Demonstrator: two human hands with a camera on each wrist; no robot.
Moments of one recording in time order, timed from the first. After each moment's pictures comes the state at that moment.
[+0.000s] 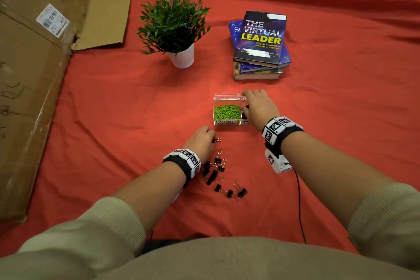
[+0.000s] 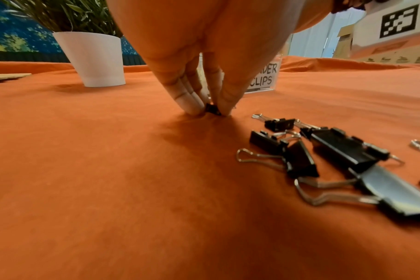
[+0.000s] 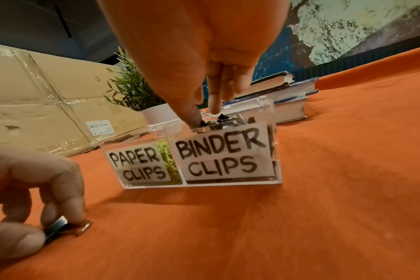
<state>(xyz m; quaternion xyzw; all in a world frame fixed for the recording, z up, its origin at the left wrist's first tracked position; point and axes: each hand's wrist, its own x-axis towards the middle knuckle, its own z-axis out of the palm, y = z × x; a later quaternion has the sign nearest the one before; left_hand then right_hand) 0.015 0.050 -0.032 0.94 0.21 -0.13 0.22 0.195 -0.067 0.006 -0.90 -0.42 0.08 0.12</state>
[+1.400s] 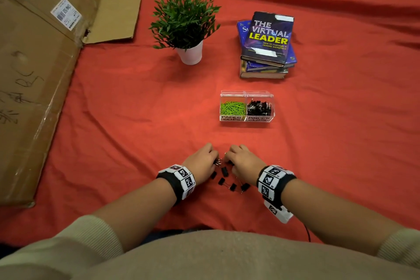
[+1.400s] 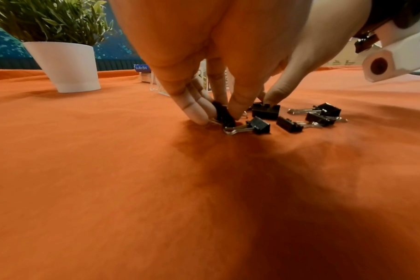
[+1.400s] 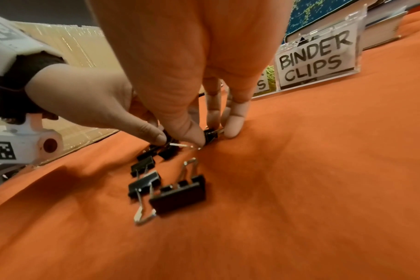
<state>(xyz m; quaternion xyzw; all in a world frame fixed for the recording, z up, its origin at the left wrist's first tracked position) -0.048 0.024 -0.025 0.95 0.12 -0.18 0.21 0.065 -0.115 -0.022 -0.79 -0.53 0.29 0.06</state>
